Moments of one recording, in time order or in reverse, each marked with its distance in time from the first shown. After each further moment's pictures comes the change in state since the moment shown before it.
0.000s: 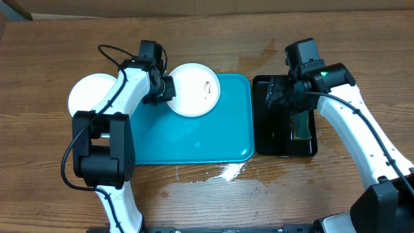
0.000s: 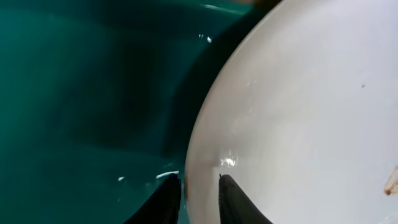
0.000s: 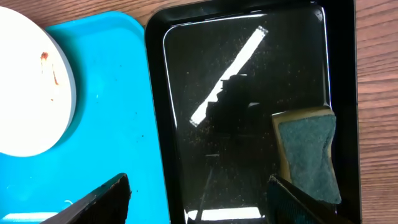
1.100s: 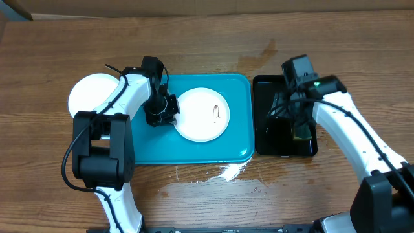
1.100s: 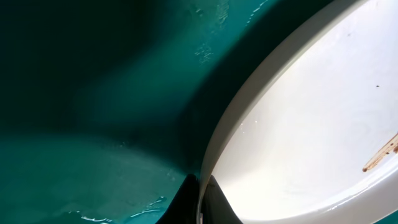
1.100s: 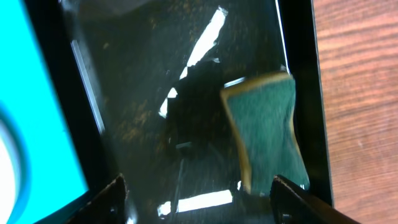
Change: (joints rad) left arm 0.000 -0.011 -0.074 -0.251 0.227 -0.056; right arm 0.000 0.001 -0.201 0.087 0.145 0.060
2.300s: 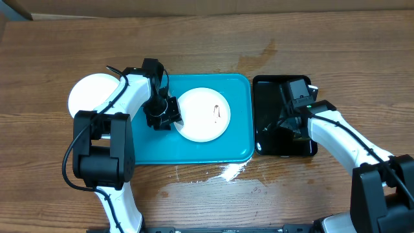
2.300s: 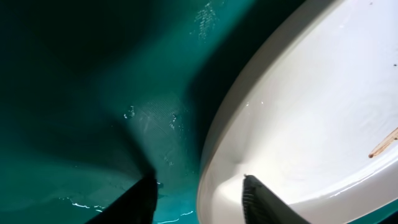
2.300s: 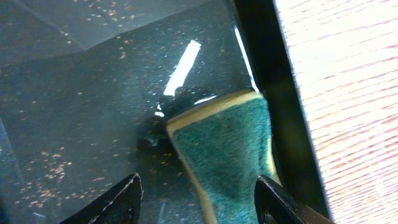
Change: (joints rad) left arm 0.000 0.004 -0.005 -0.034 0.021 0.005; right arm -0.010 0.002 -0.255 0.320 0.166 0.022
